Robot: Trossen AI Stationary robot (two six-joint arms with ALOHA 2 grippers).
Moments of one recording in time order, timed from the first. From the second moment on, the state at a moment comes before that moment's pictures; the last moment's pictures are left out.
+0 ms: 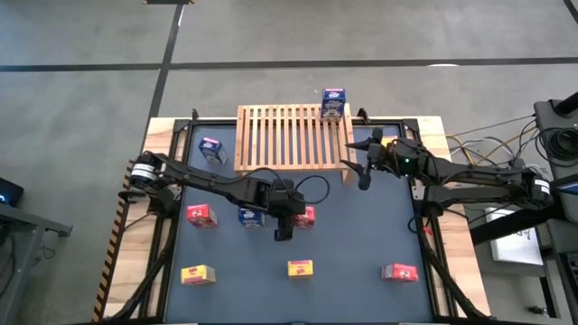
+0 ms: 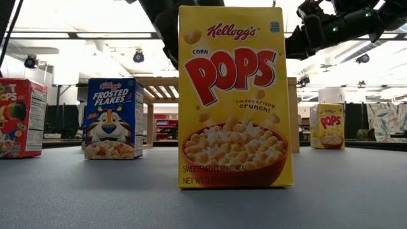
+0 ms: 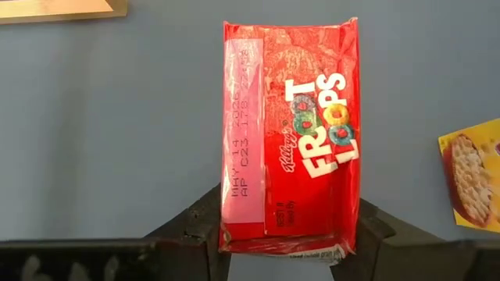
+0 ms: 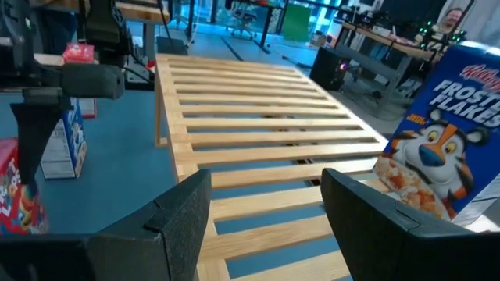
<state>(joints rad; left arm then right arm) -0.14 1.81 1.38 -0.55 -0.11 -0.09 -0.32 0.82 0.47 0.19 0.02 -0.22</state>
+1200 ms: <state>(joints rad) 0.27 1.46 1.66 -1.04 -0.14 0.23 -0.32 0.70 0.47 0.17 -0.05 -0.17</state>
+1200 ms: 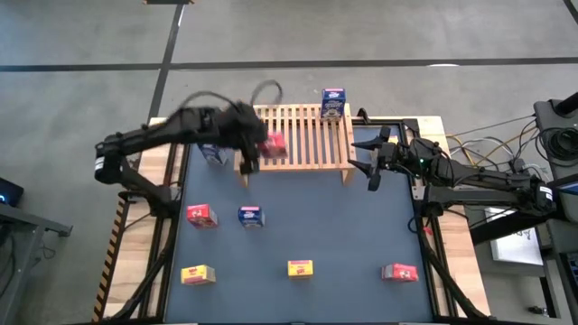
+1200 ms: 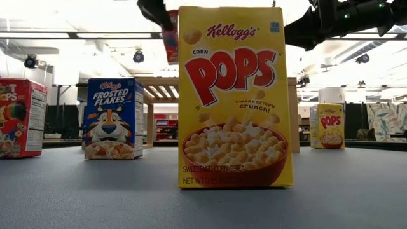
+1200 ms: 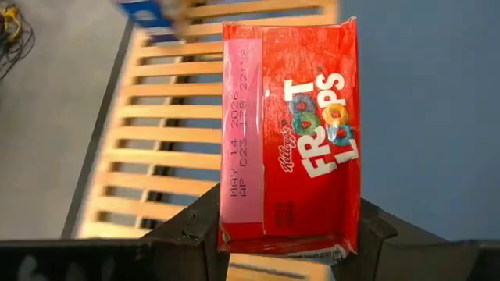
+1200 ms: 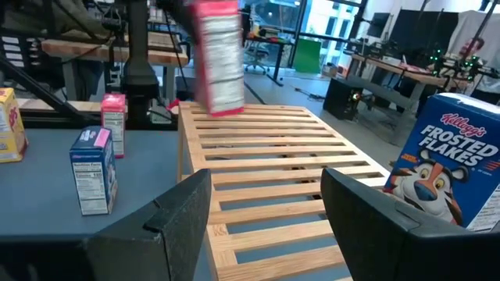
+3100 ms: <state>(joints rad) 0.91 1.62 1.67 -0.99 0.28 0.75 -0.32 0.71 0.47 0.20 -0.05 -0.14</state>
